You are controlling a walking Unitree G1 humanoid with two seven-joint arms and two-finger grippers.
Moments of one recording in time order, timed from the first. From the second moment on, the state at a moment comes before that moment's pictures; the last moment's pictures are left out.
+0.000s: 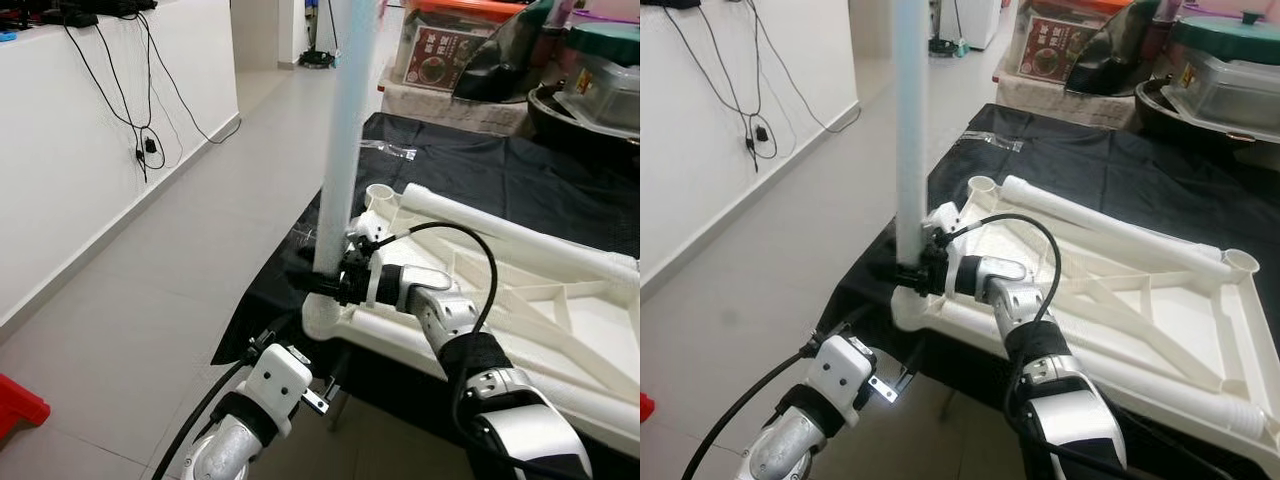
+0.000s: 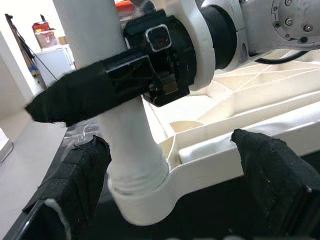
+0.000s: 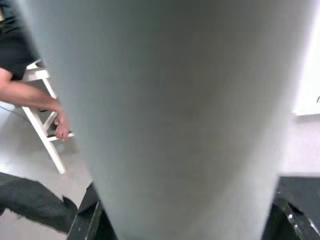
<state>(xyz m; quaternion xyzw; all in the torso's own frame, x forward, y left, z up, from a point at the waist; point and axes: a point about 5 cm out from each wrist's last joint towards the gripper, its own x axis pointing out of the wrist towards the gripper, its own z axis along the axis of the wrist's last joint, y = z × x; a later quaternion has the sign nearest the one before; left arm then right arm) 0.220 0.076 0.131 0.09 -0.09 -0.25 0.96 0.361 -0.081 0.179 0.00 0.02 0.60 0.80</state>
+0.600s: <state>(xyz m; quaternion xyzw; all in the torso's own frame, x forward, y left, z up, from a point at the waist) 0.221 0.076 0.131 0.09 -0.09 -0.25 0.96 0.395 -0.127 0.173 0.05 0.00 0.01 1.00</state>
